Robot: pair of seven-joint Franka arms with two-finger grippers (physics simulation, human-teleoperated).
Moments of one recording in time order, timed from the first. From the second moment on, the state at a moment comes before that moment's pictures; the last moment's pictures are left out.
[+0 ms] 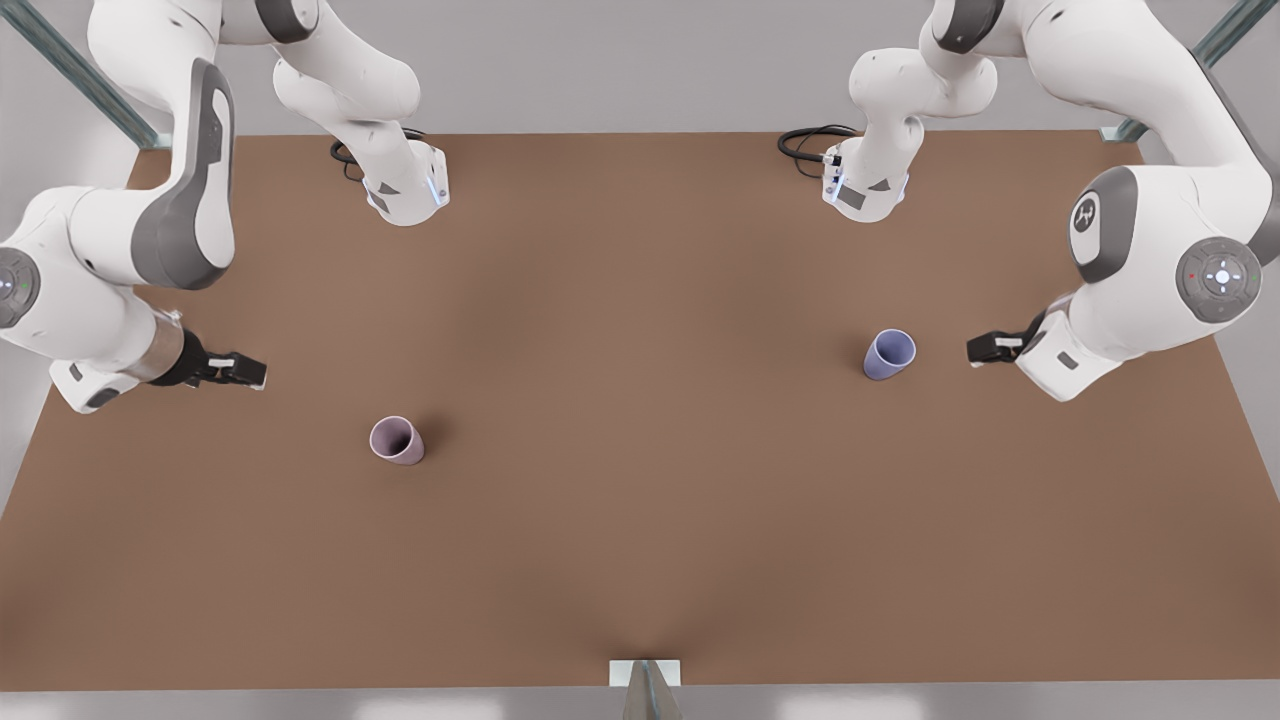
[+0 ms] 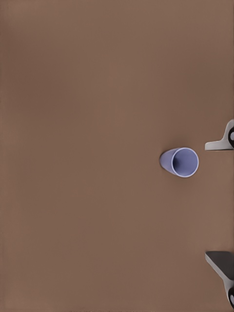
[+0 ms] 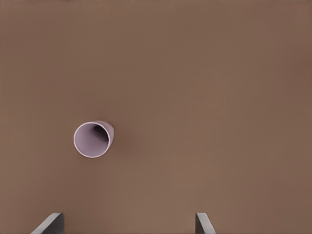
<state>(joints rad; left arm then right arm) -0.11 0.29 0.06 -1.29 0.01 1.39 -0.03 -0.08 0.22 0.04 -1.48 -0.02 1.60 0.00</state>
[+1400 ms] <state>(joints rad) -0.10 0.34 0.06 -1.33 0.02 1.43 -0.03 0.03 0.46 0.02 -2.03 0.06 2.48 -0.04</state>
